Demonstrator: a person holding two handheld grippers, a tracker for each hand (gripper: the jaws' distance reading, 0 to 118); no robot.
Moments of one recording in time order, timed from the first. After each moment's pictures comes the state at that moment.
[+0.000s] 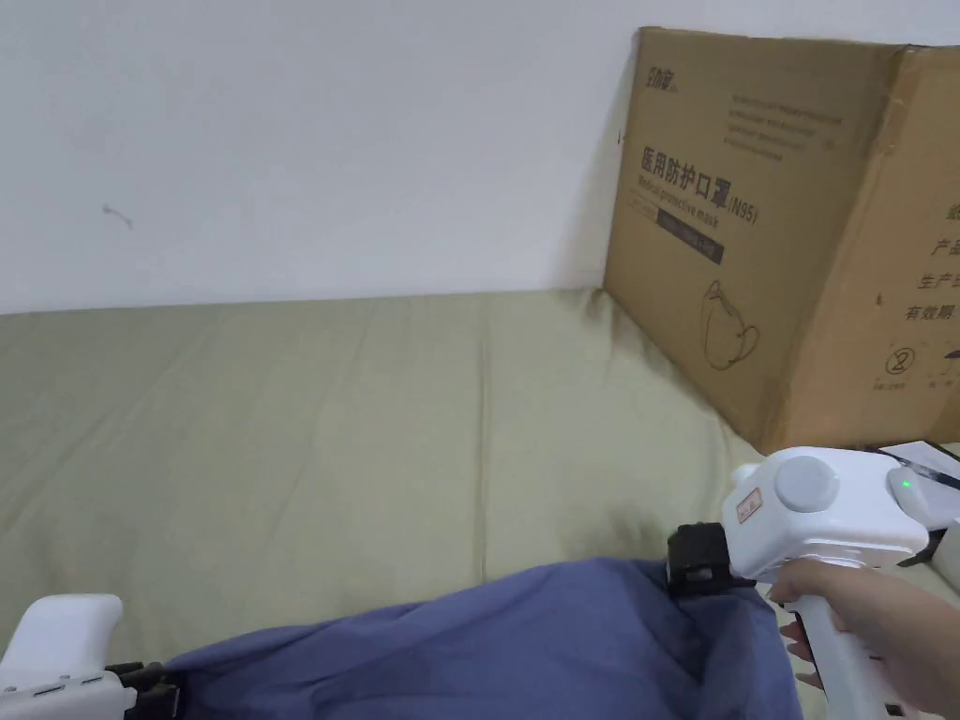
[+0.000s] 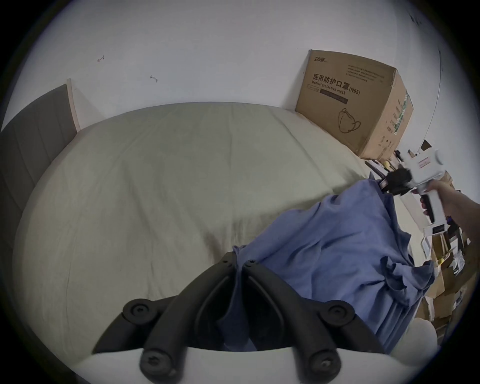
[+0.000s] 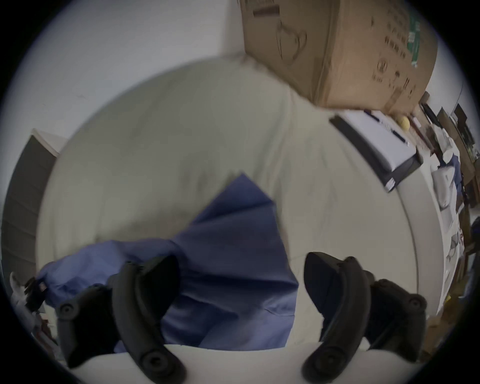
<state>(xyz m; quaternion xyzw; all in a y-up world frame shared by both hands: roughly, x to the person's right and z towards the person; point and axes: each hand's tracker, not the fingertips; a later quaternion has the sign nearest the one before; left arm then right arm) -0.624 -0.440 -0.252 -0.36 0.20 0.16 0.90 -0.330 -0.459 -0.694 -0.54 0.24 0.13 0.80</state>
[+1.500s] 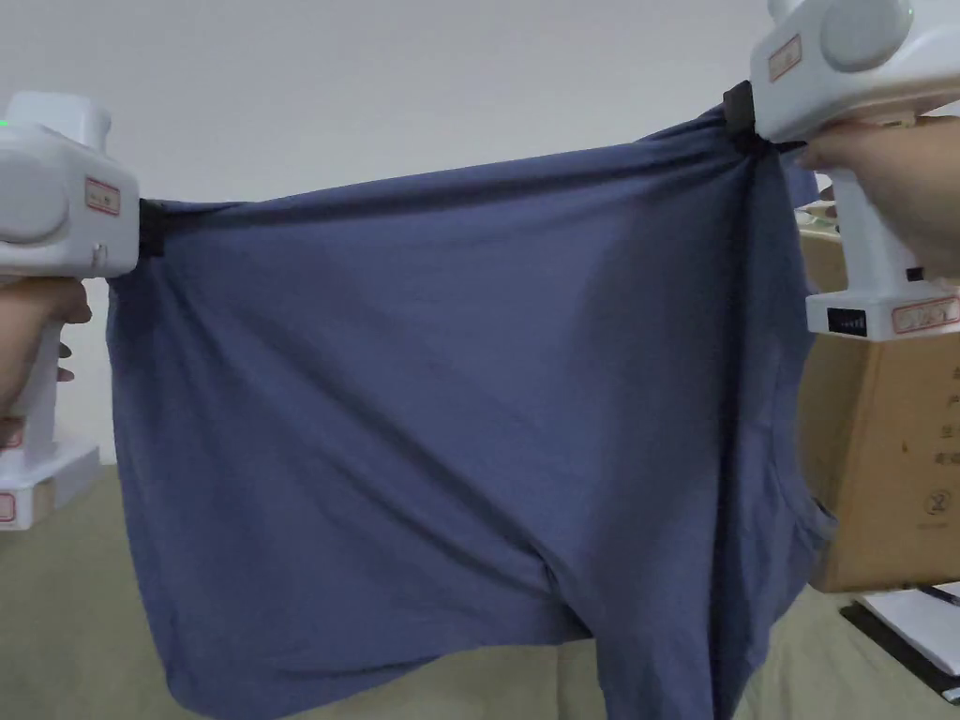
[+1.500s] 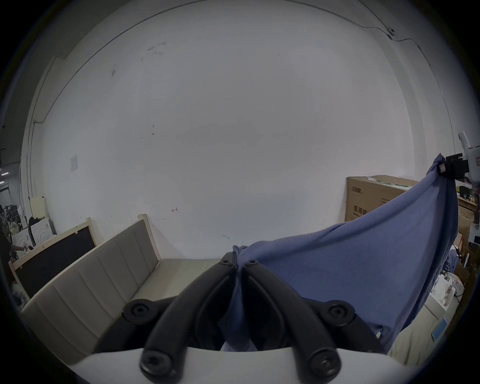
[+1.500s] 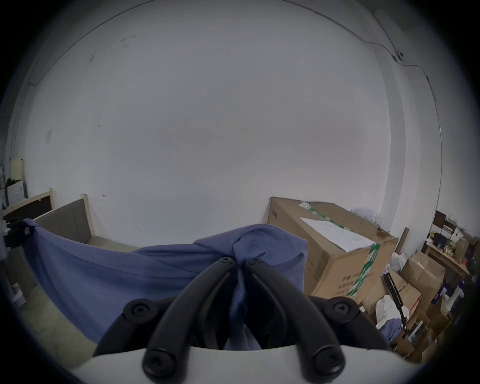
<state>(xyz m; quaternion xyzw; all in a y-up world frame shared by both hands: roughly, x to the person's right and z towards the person) -0.664 -0.051 -0.249 -0.10 0.38 -0.01 0.92 -0.362 0.020 -0.609 -0.06 0.34 0.09 0.94</state>
